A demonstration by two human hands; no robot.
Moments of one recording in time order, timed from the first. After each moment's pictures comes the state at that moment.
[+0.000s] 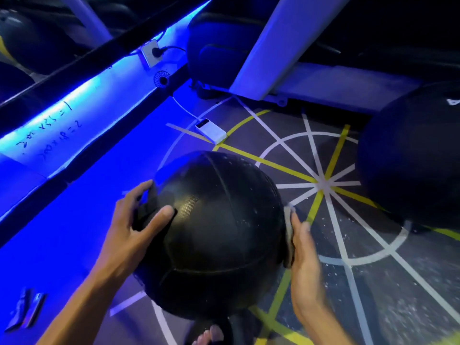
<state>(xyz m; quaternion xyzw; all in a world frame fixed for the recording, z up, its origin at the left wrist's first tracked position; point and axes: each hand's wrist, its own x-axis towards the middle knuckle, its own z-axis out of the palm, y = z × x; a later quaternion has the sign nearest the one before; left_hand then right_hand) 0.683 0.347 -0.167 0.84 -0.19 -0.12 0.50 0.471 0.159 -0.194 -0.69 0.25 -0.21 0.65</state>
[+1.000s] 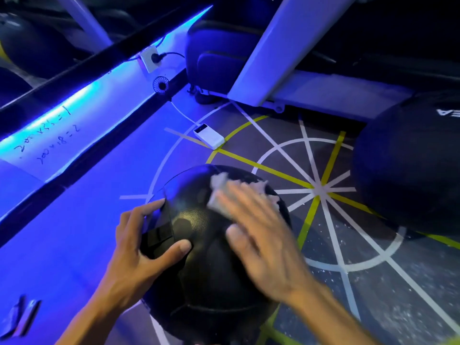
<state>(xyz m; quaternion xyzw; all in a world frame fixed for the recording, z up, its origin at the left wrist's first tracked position) 0.652 0.348 -0.164 0.84 -0.26 -0.10 0.47 0.523 0.135 -0.169 -0.90 0.03 -0.22 0.38</state>
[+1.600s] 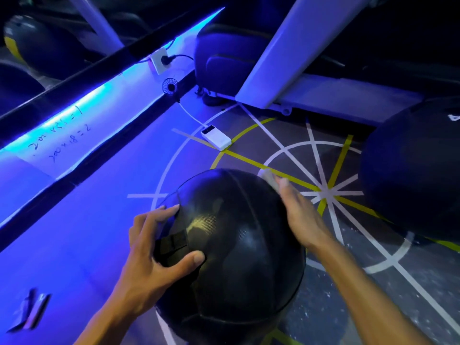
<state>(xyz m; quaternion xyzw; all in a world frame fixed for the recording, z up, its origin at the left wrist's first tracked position) 0.643 0.354 -0.170 0.83 -0.29 -0.09 0.47 0.541 0.079 -0.175 -0.81 0.21 -0.10 0.55</state>
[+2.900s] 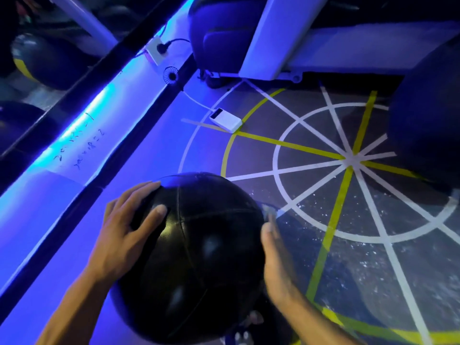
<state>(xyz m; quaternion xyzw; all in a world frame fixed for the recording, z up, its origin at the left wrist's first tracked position) 0.727 0.397 -0.132 0.90 -0.34 -0.07 0.27 0.523 0.223 -0.245 -0.66 0.30 -0.15 0.67</state>
